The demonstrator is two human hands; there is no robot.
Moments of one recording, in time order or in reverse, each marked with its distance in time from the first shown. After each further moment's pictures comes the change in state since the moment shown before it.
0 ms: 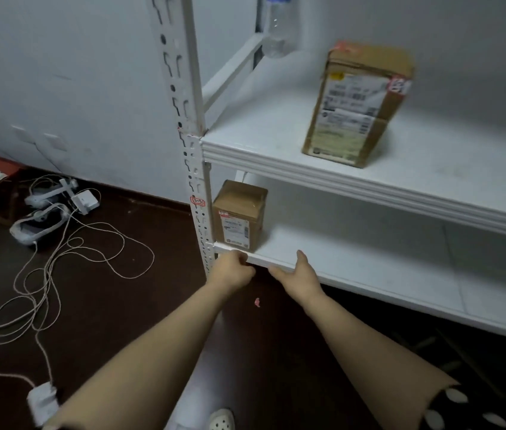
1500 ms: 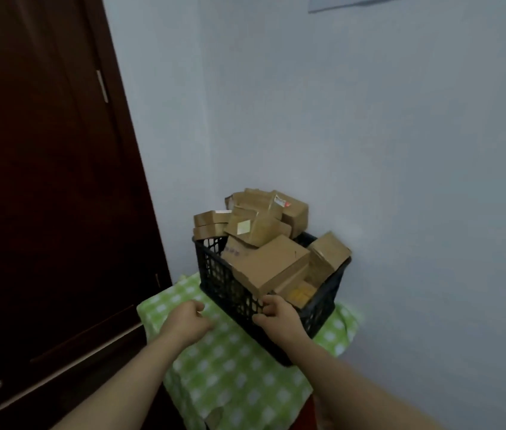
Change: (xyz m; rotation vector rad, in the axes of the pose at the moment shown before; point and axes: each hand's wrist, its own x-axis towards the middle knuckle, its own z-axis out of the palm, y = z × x) left_hand -1.056 -0.168 0.399 0.980 -1.493 1.673; right_hand -1.125 0.459 0.143 0.940 1.830 1.038
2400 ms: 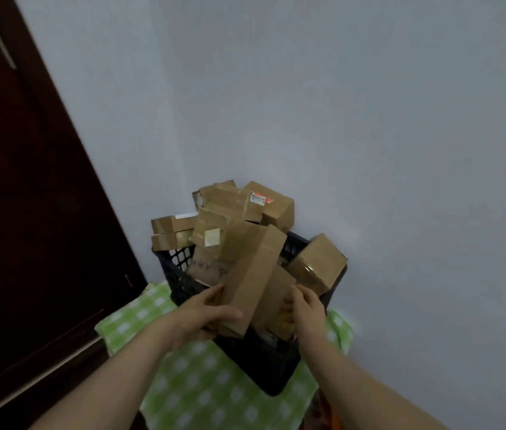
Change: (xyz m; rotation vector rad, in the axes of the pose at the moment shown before) left_hand 0.135 0.093 0.031 -0.606 -0.561 -0.069; right_hand 0.143 0.044 -0.072 0.614 0.500 0.208
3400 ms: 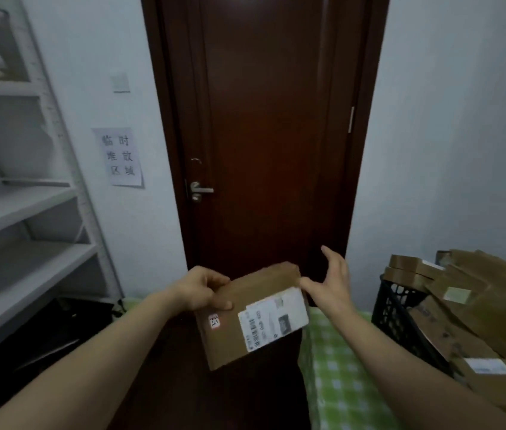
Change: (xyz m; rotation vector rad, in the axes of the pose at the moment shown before) left_hand -0.391 -0.135 -0.110 0.245 0.918 -0.015; right_hand -0.276 -0.041 0.180 -0.479 -0.930 -0.770
